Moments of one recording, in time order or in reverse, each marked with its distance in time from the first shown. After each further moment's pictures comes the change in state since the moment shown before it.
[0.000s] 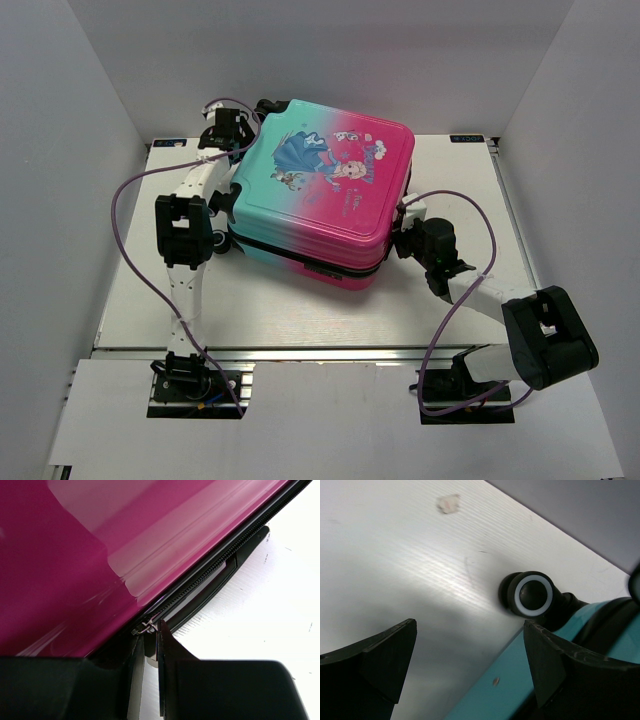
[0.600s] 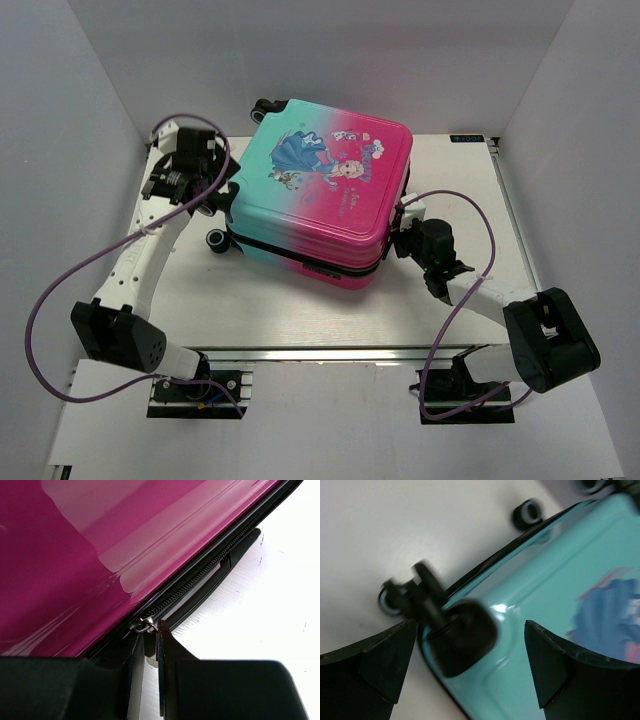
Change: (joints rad) left arm -0.111 -0.904 -0.513 -0.381 -0.211 -0.227; right arm 0.024 -0.011 -0.002 0.005 0.048 0.008
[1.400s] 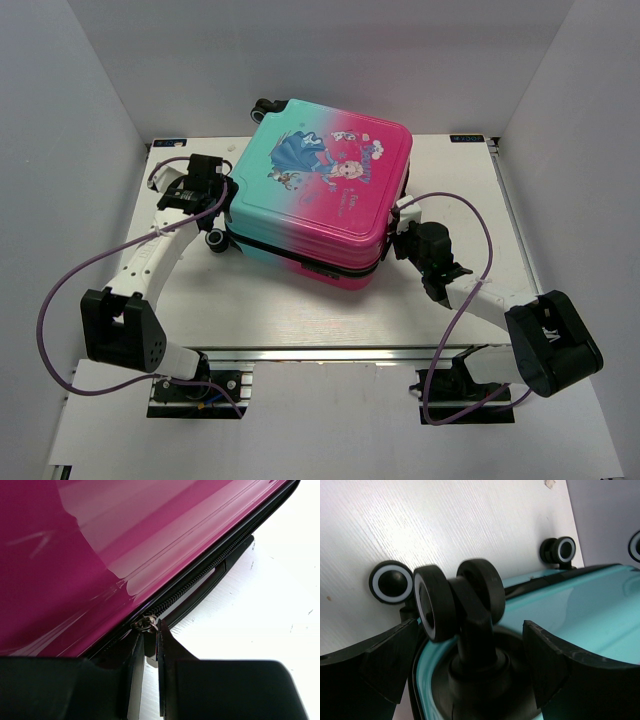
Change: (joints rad) left arm 0.024 -0.066 -0.378 0.139 -0.093 -0.463; right arm 0.042 -0.023 -0.015 0.003 0.066 -0.059
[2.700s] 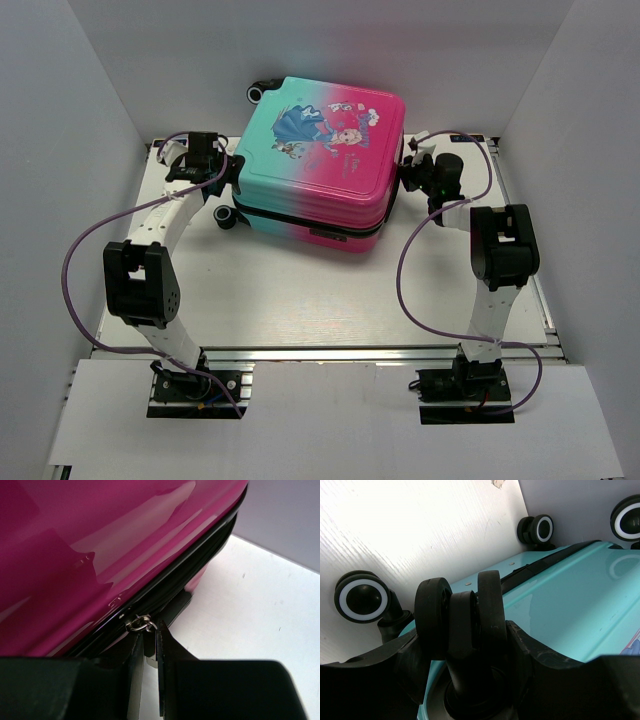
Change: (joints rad) left arm 0.101 0.301 0.168 0.248 0.156 0.051; right arm -0.336 0.678 0.667 0.104 -0.369 -0.012
